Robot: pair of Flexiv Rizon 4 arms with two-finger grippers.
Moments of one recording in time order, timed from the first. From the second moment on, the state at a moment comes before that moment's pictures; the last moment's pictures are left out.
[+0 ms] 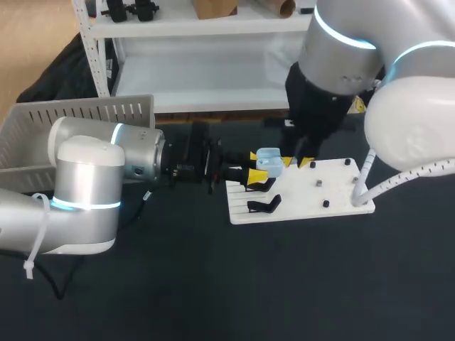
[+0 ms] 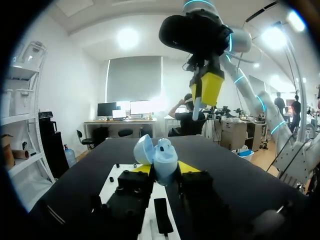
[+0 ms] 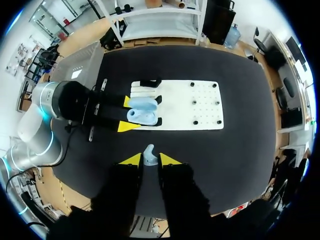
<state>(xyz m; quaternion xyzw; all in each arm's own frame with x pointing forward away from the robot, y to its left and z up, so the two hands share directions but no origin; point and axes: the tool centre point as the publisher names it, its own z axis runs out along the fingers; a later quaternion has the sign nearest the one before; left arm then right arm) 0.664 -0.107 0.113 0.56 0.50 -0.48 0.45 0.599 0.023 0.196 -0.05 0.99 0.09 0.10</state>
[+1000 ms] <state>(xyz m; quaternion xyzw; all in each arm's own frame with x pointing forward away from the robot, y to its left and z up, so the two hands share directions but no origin) 0.664 -0.107 0.113 0.56 0.50 -0.48 0.45 0.635 0.048 0.184 -0.10 0.99 0.08 0.02</state>
